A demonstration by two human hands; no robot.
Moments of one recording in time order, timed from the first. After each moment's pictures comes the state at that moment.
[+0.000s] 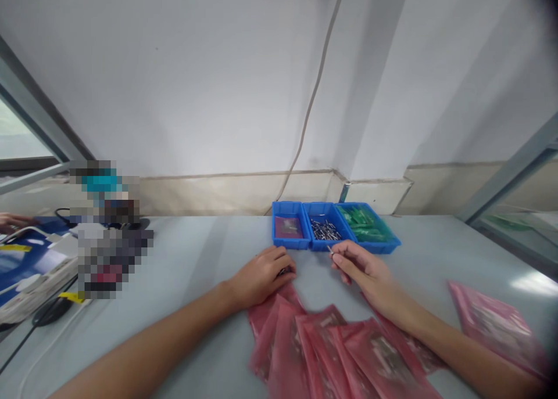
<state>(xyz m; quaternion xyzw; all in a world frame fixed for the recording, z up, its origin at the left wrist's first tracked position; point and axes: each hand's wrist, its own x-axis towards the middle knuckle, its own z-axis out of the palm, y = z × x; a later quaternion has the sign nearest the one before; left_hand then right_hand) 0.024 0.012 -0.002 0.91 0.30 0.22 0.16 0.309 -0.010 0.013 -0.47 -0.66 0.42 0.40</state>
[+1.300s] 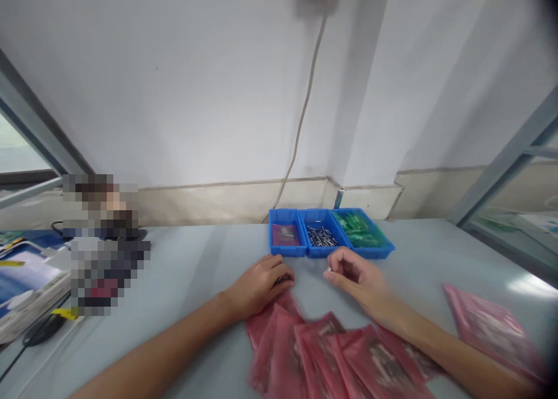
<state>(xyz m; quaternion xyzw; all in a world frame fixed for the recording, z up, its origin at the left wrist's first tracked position) 0.026 0.013 -0.005 0.91 0.31 0.22 0.14 0.307 -0.010 0.007 -0.43 -0.67 0.42 0.43</state>
